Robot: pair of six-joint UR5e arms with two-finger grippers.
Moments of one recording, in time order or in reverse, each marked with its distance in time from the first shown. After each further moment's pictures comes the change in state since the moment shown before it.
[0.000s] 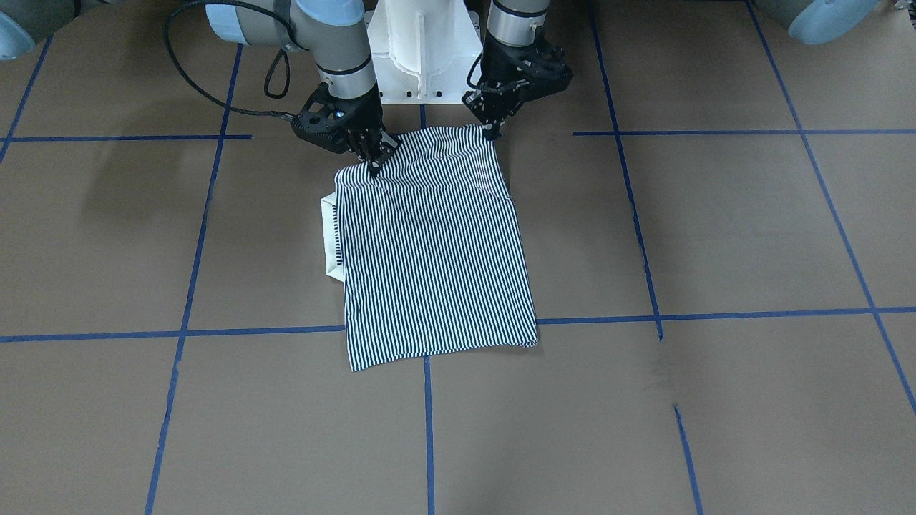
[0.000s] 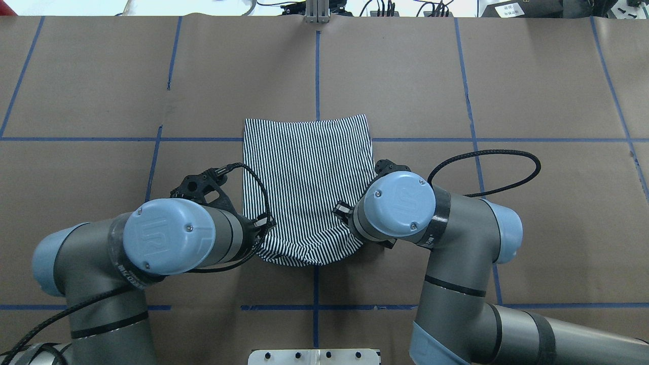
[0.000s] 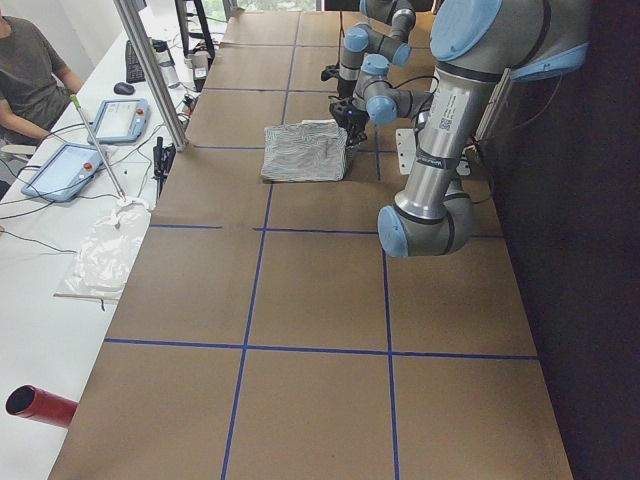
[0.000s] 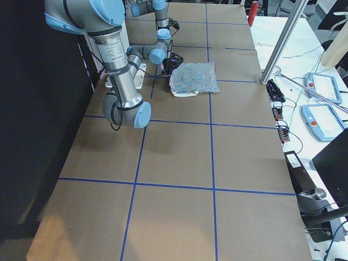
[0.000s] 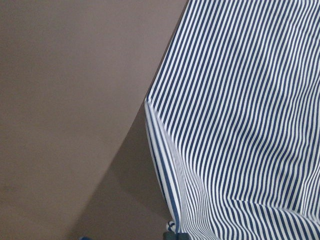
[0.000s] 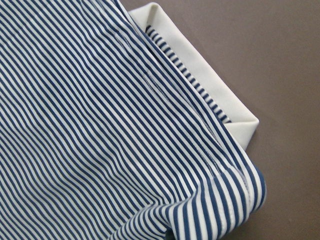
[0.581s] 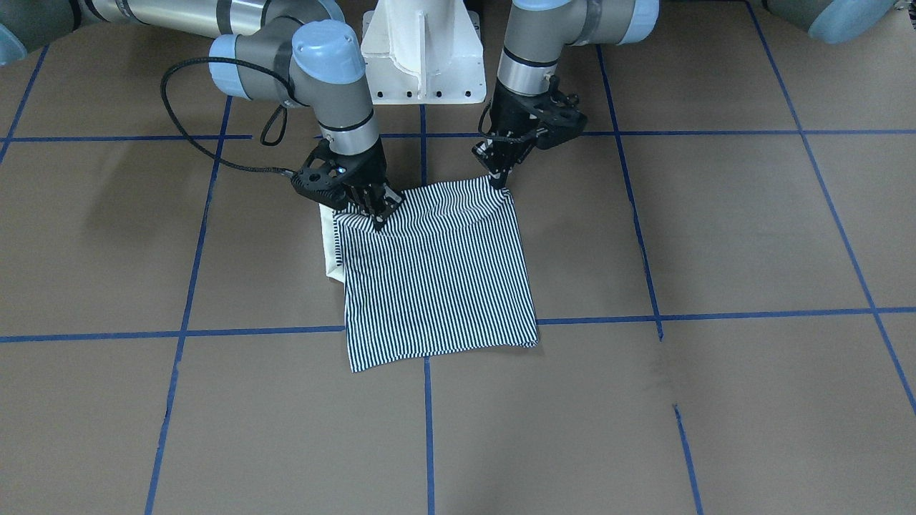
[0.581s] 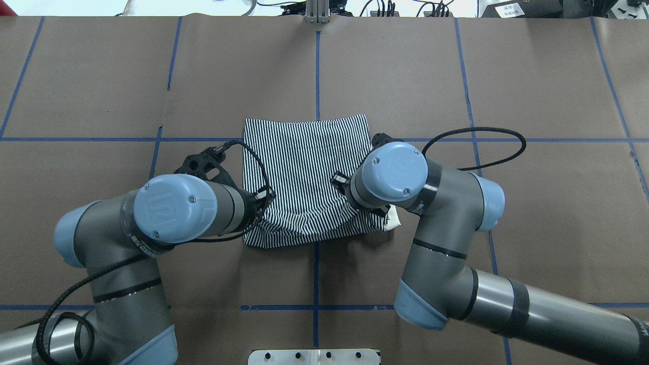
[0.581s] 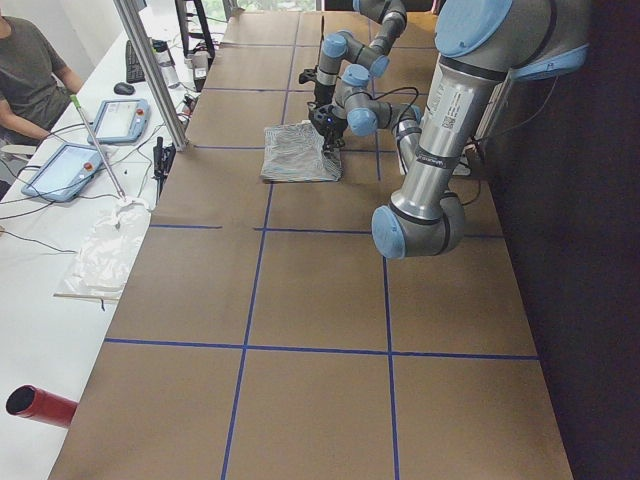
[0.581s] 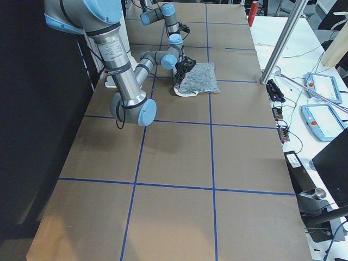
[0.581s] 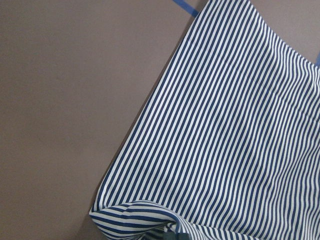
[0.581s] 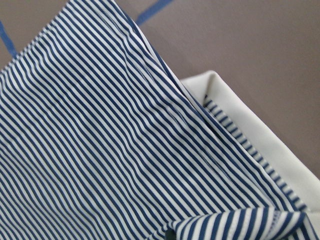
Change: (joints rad) left arm -0.144 -0.013 0.144 -0.179 -0.001 -0.002; right arm 0.140 0.116 -0.230 0.120 0.017 -0.079
